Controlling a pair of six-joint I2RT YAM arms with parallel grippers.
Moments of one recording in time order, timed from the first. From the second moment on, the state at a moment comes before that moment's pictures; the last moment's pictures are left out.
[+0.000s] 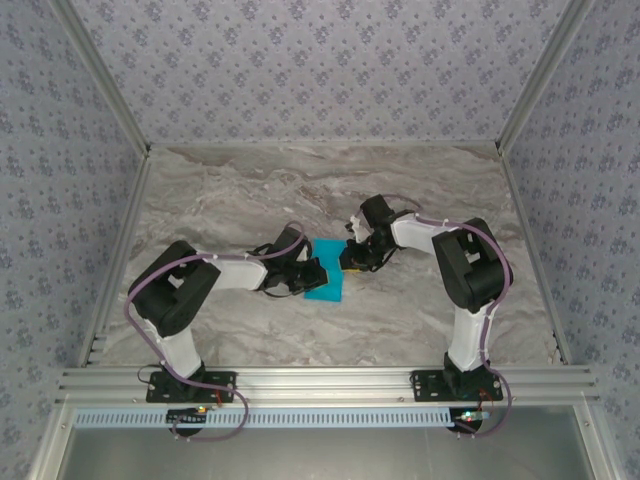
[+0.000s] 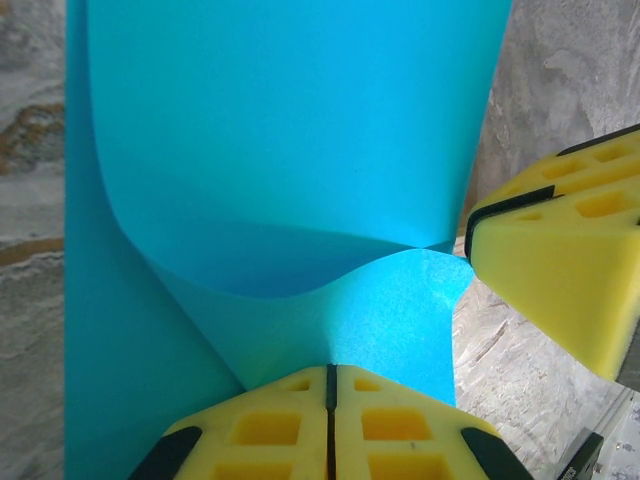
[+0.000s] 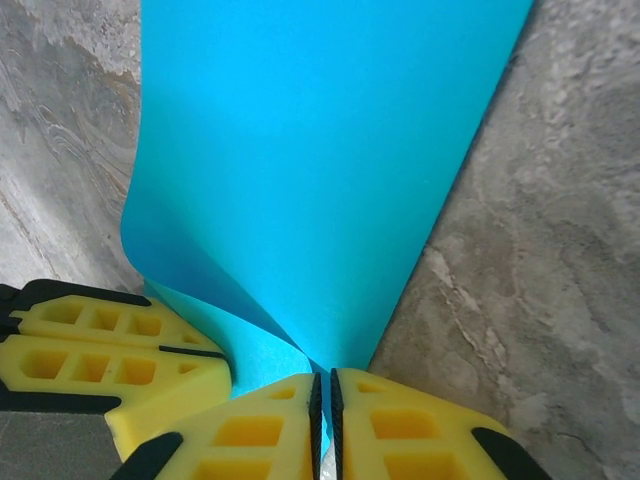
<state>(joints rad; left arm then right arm) -0.73 1.78 0.82 0.05 0.38 -0.98 0.45 1.91 1.13 -0.51 -0.60 0.32</state>
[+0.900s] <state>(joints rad) -0.74 1.77 0.83 0.00 0.37 -0.98 0.46 1.92 1.13 -0.52 -0.65 0.30</state>
